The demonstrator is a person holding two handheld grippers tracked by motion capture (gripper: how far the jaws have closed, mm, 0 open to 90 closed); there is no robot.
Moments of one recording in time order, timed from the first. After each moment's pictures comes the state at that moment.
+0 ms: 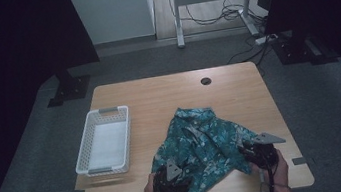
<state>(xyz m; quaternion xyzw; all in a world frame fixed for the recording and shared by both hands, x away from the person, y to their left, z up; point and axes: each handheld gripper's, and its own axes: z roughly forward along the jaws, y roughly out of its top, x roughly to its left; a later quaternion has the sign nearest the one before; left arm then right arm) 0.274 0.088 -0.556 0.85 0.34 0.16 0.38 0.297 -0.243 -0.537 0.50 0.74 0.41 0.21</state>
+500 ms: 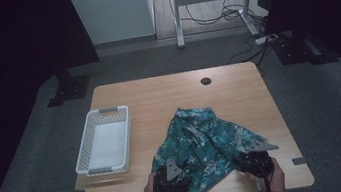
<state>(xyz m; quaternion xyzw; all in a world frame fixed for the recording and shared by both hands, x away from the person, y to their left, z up) 0.274 0.089 -0.556 0.85 0.34 0.16 0.37 0.286 -0.232 -0.557 0.50 0.76 0.39 0.17</state>
